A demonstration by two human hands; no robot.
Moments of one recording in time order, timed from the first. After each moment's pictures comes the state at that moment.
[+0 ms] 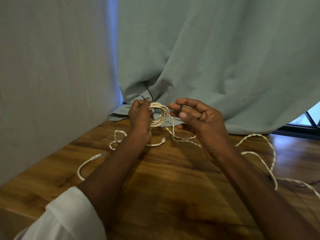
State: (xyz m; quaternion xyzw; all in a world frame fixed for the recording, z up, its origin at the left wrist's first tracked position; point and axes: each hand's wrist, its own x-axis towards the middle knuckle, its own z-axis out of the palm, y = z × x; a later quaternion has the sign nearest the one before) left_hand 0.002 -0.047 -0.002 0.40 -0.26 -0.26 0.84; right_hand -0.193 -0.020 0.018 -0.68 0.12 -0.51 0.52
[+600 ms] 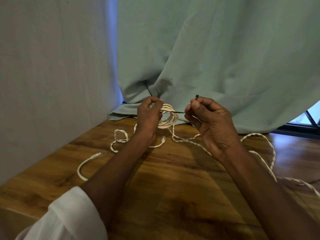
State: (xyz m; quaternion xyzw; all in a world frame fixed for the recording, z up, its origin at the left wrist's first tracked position) left_hand -0.012 -0.053 -0.005 0.44 -0.38 -0.21 0.79; right_hand -0.199 -0.033 0.021 -0.57 0.10 -0.55 0.60
